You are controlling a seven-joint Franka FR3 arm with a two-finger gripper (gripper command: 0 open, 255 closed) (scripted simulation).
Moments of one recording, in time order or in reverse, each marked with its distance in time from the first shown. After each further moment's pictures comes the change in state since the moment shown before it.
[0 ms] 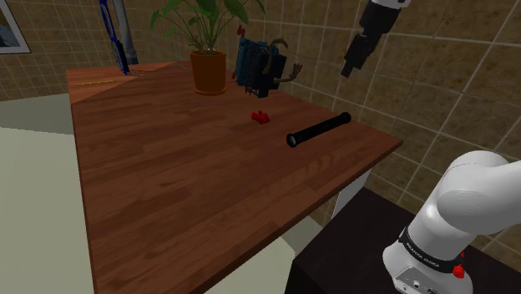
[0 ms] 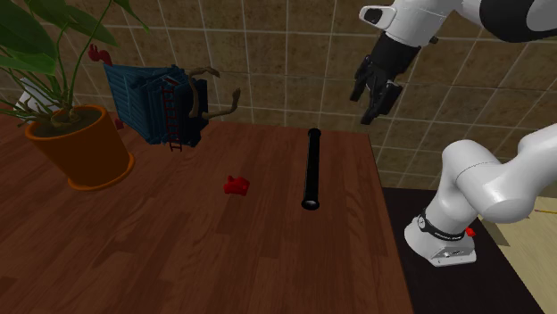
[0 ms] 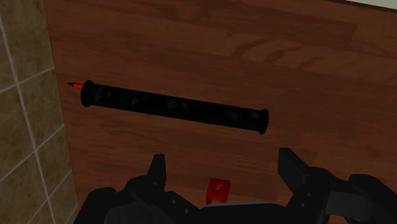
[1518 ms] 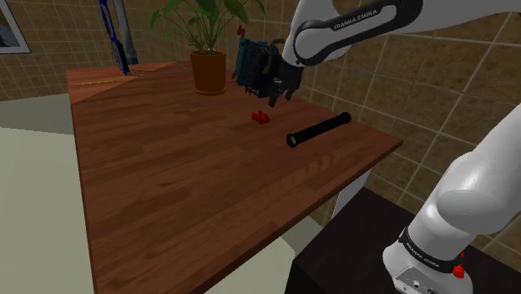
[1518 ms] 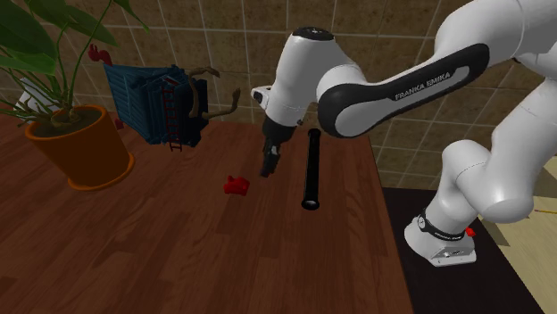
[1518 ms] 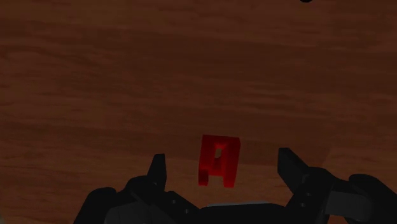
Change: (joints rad) arm -0.001 0.639 0.054 0.105 0.012 0.580 0.148
